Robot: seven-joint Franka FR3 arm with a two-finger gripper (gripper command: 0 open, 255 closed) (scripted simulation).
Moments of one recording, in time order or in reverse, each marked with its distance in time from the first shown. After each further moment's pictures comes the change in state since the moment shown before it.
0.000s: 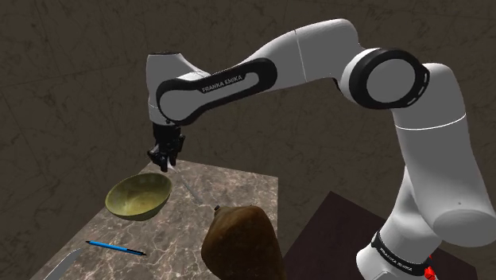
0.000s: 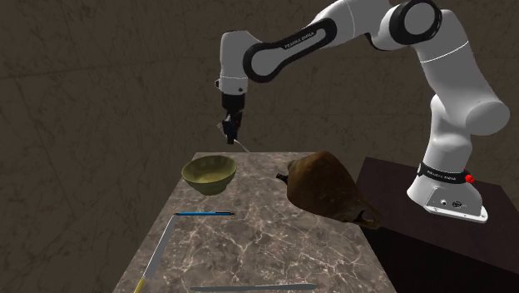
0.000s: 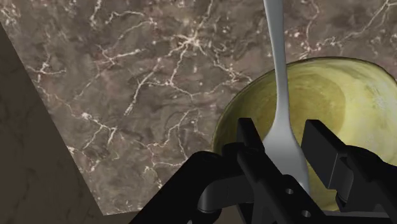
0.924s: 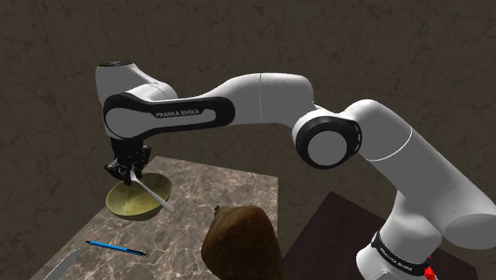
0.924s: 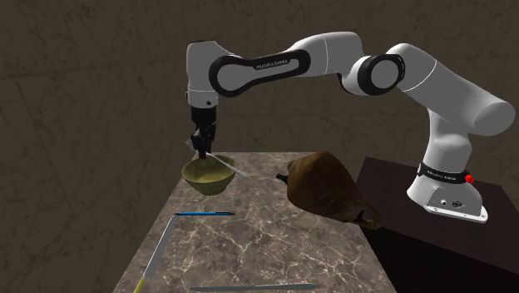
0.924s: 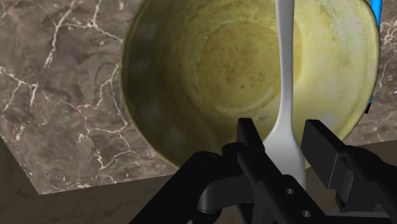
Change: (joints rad) arm 0.160 0.457 -0.020 0.715 -0.043 -0.257 0.065
